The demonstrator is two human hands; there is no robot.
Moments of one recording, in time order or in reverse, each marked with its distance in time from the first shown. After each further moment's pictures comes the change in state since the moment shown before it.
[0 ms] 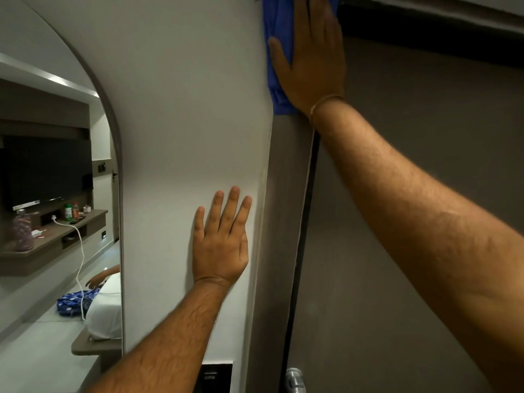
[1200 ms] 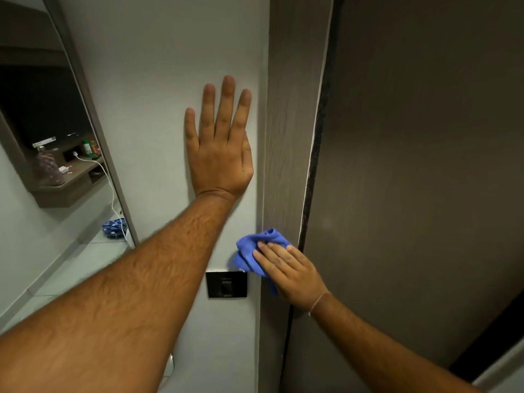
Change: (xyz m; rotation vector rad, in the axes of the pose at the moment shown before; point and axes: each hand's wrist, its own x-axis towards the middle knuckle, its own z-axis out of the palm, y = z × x) left_hand -0.002 0.003 0.002 0.044 0.017 -0.015; right_hand -0.562 -0.016 0.039 0.237 -0.387 -0.471
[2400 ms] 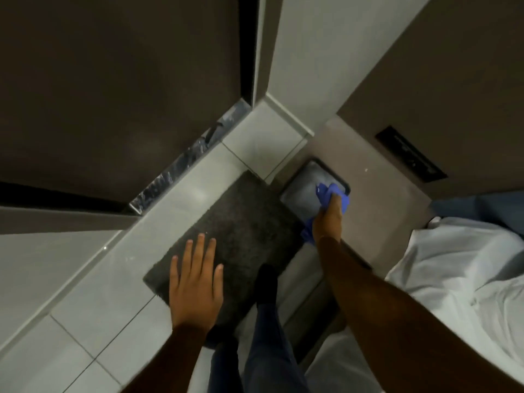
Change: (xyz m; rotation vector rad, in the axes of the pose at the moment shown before) left_hand -0.688 0.399 -0.271 -0.579 -1.661 0.376; right_hand -0.708 -0.152 -0.284 0.135 -0.151 2.943
